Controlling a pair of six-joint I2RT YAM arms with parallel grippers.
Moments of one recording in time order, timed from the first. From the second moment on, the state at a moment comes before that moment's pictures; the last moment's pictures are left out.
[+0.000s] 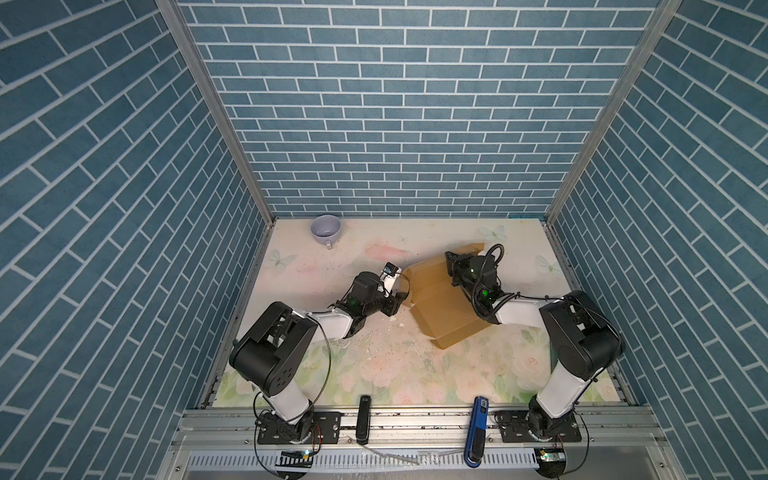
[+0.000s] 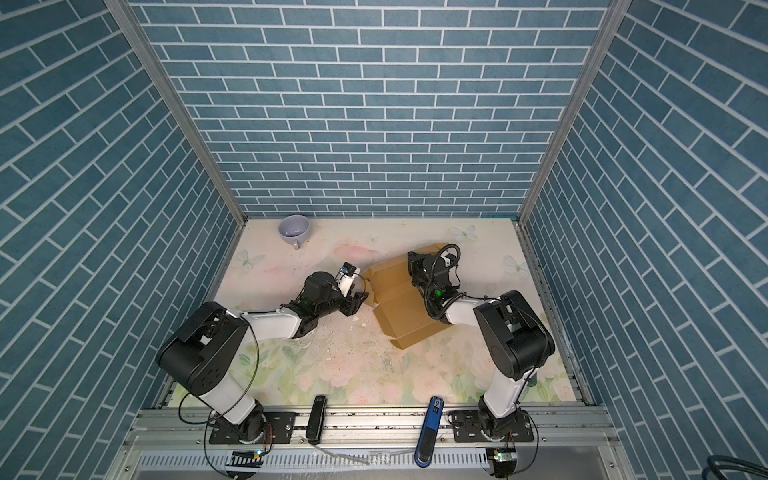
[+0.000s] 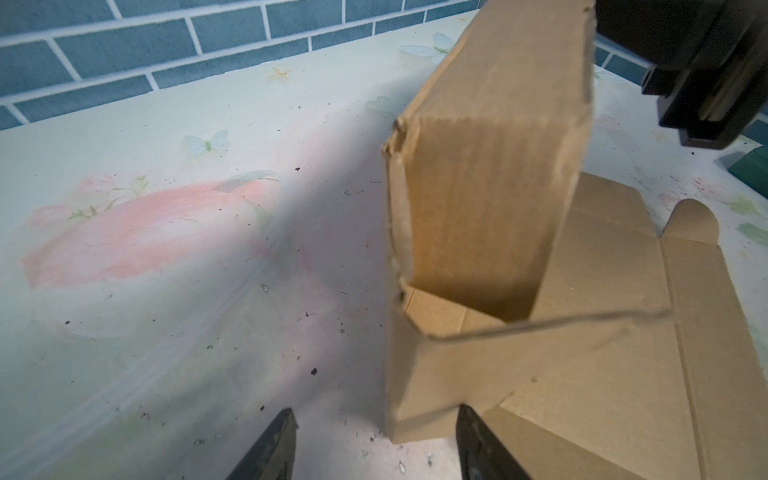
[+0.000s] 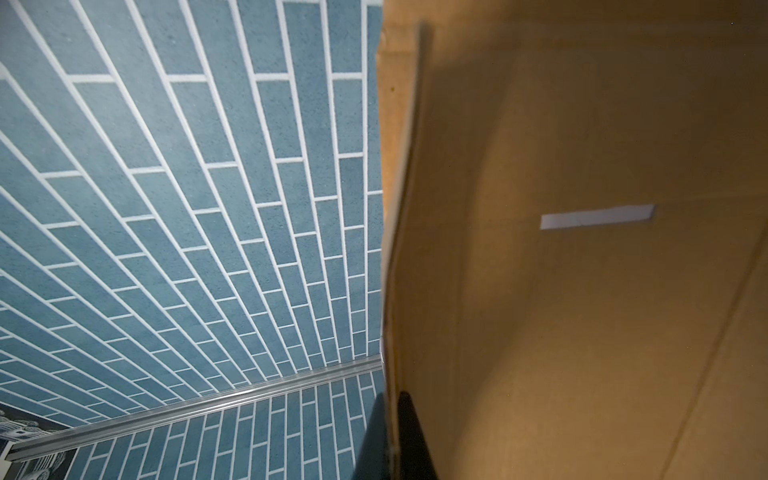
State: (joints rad) left arm -0.55 1.67 0.69 0.45 0.19 -0.01; right arm 0.52 1.74 0.79 0.74 0.06 1.63
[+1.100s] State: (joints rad) left arm -0.64 1.74 0.84 0.36 0.18 0.00; right arm 0.52 1.74 0.75 0.80 0.08 1.65
